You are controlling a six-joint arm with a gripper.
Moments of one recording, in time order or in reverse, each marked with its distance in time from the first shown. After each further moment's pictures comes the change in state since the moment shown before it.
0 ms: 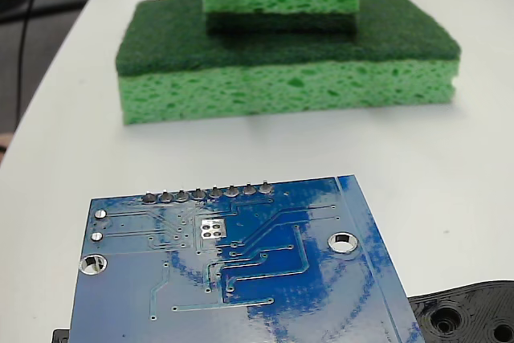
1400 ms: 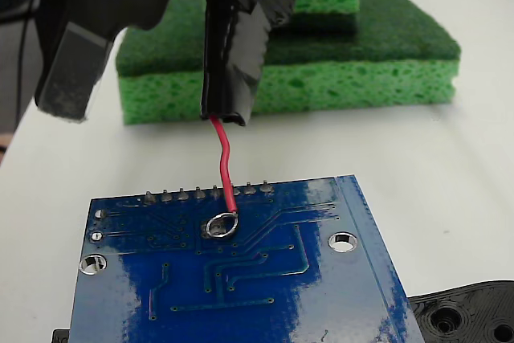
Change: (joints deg) arm -2.4 -51.4 -32.5 -5.8 16.9 19.2
